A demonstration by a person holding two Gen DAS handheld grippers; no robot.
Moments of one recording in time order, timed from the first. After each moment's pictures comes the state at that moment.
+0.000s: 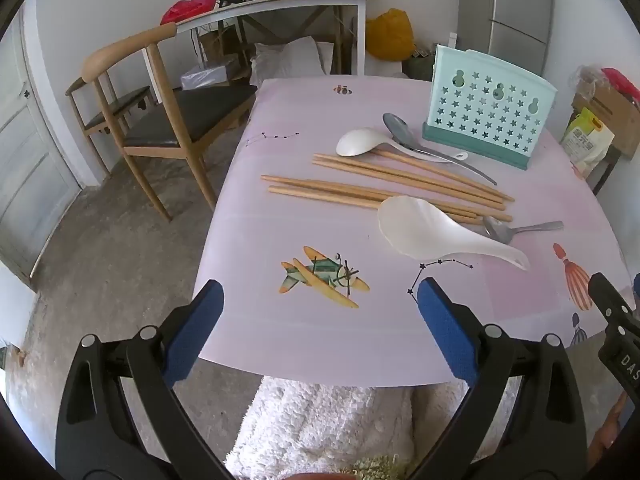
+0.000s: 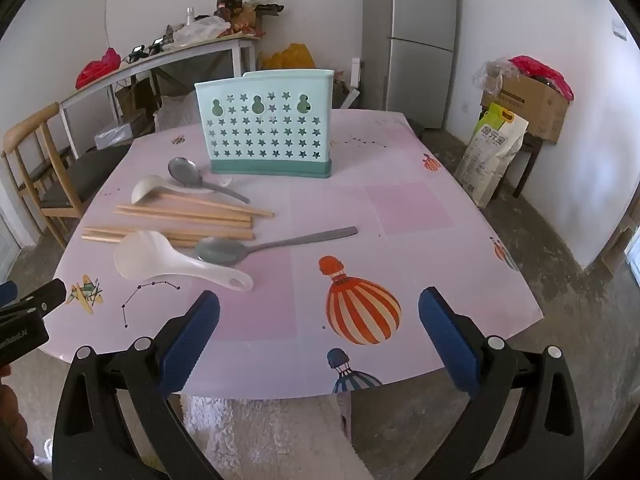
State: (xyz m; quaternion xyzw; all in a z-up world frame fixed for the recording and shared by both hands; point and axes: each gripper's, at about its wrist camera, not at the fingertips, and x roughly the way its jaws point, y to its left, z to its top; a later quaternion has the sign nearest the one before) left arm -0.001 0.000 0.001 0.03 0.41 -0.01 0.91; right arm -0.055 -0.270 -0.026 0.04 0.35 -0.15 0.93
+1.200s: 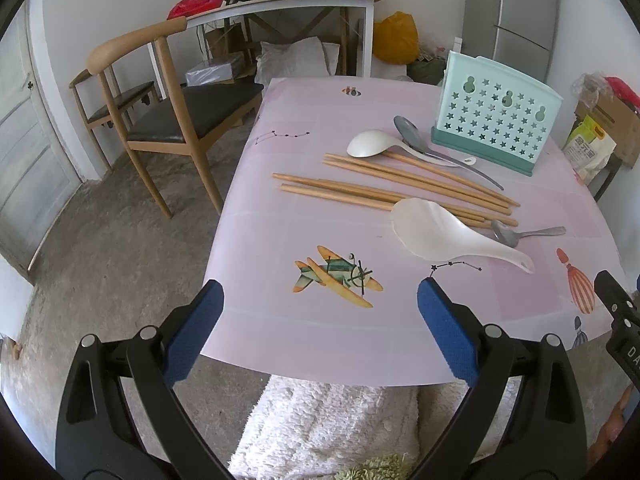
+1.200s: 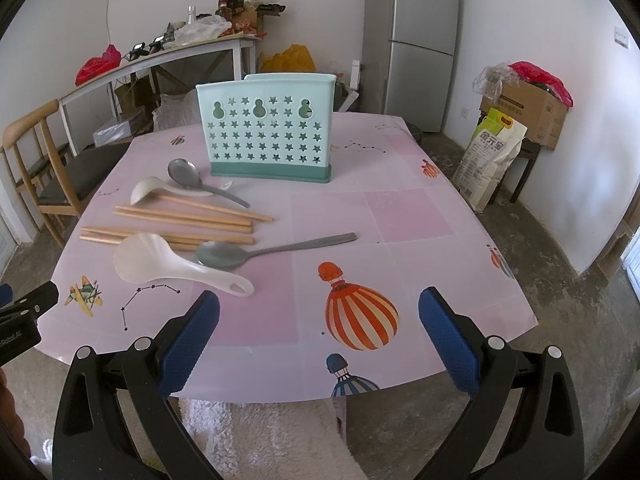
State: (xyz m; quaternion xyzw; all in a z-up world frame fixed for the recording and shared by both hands) left arm 0.002 0.008 -0.002 0.02 0.41 -0.01 0.91; right arm -0.052 -0.266 -0.022 0.03 0.34 -0.15 0.93
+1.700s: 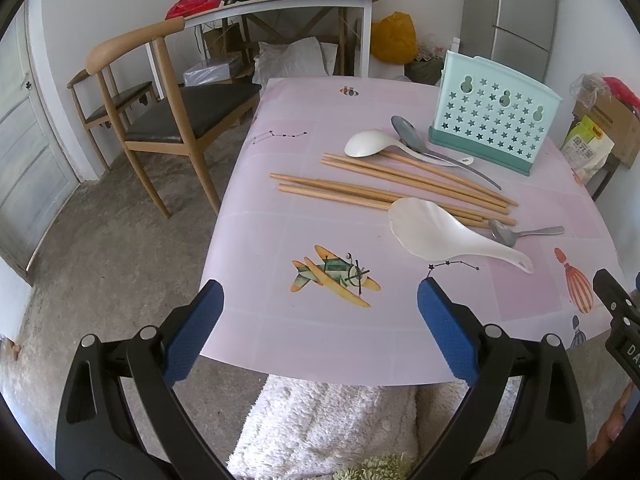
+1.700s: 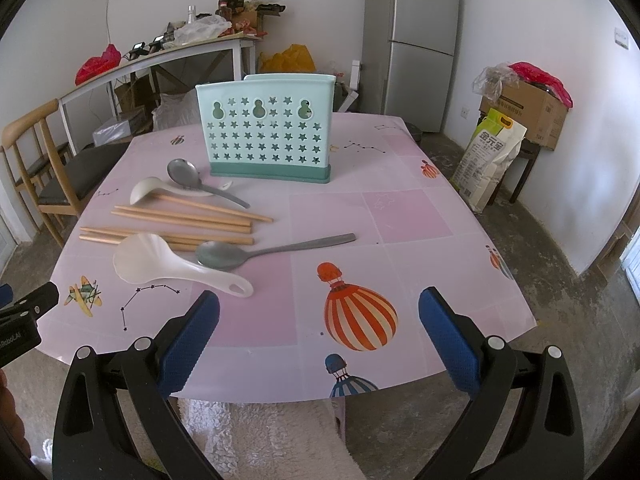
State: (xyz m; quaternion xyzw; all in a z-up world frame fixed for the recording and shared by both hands) left arm 0.001 0.007 -0.002 0.02 0.41 -0.01 0.91; right arm -0.051 -0.265 -0.022 0.03 0.34 -0.15 0.93
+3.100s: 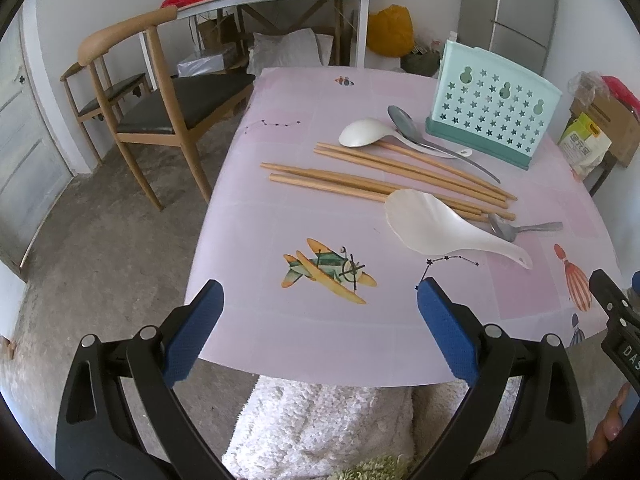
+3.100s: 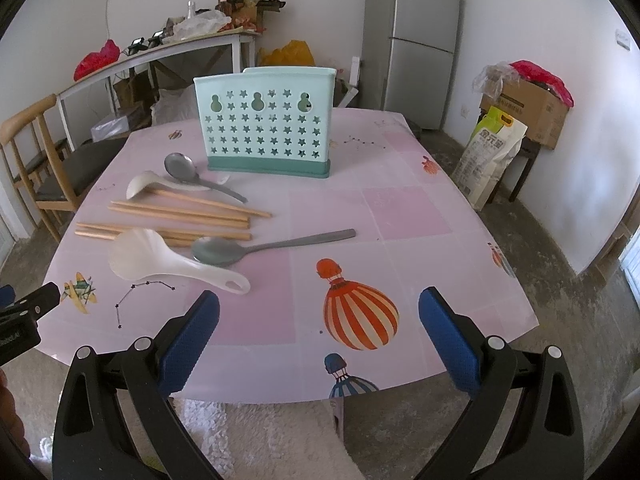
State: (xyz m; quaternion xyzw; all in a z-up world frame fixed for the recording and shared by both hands) left arm 0.010 0.005 -0.009 0.01 0.43 -0.03 0.90; right arm -0.046 -0.270 -0.031 0.03 0.36 -0.15 0.92
